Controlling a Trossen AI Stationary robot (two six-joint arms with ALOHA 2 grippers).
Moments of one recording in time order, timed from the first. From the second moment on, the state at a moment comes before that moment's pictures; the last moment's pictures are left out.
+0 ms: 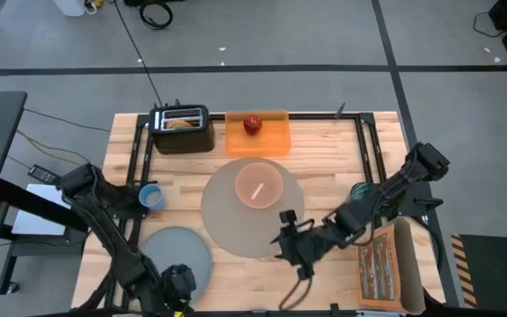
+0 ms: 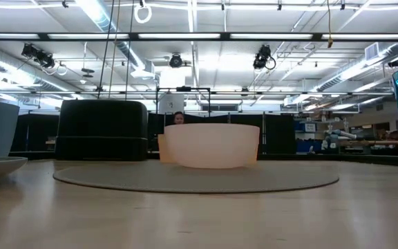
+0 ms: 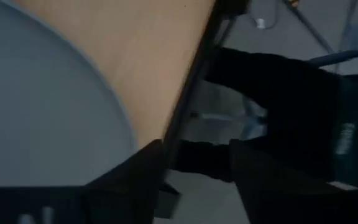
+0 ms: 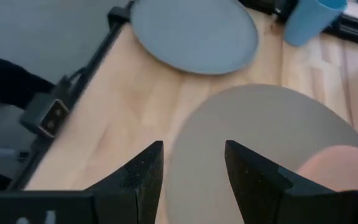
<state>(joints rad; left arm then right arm) -1.01 1.69 1.14 -0.41 -0.25 -1.41 0.59 1.62 1.28 -0.43 0.34 0.11</state>
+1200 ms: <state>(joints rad) -1.00 2.04 1.40 -0.74 -0.22 -1.42 0.68 1.63 1.10 -0.24 0.53 0.15</state>
